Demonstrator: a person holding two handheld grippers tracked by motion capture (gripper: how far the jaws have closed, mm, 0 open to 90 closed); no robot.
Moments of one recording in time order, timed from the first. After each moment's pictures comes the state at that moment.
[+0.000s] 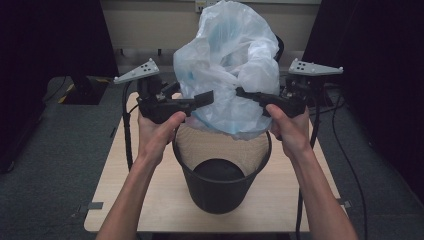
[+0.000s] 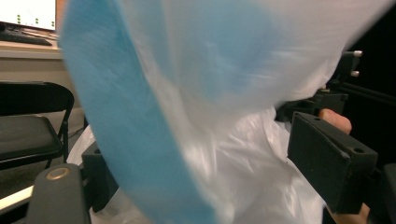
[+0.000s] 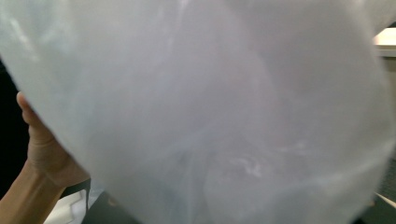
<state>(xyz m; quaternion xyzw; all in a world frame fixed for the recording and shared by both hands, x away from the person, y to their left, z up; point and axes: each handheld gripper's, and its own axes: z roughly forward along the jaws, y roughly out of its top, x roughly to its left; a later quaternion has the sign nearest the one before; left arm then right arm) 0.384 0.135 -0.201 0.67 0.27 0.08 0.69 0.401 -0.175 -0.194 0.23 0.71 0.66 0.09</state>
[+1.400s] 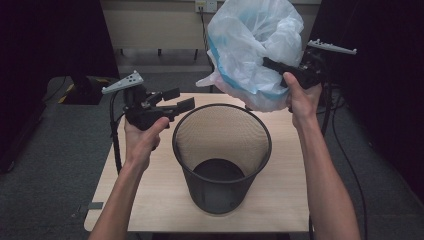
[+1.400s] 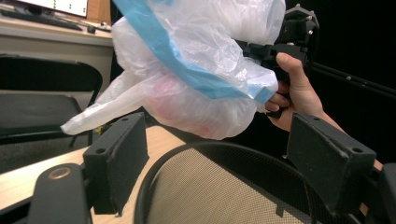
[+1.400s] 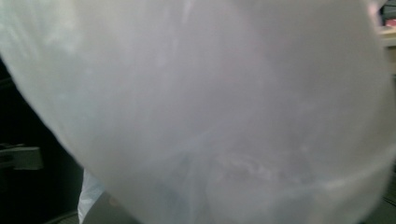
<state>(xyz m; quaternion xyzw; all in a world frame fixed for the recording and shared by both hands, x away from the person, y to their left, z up) 0.392 0.172 -0.236 0.66 0.32 0.08 0.67 0.486 -0.230 -0.203 0.37 0.65 0.64 0.16</state>
